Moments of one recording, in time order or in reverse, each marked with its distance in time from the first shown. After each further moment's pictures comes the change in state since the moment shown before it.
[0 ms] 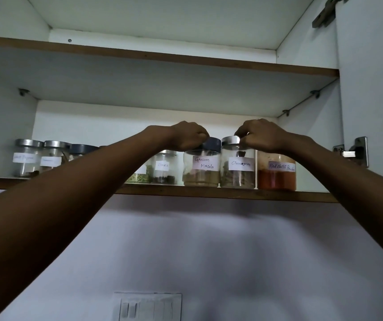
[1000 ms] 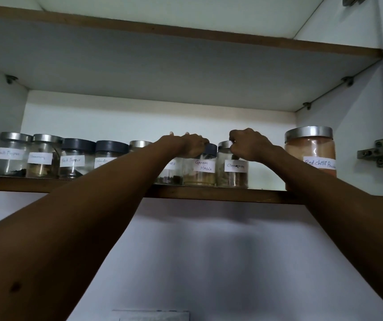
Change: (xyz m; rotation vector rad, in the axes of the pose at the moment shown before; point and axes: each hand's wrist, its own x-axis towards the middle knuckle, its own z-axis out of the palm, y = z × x) left_hand 0.059 -0.063 0.064 0.157 -0.133 -0.157; right_hand 0.061 -0.014 0.084 -0.082 0.039 0.154
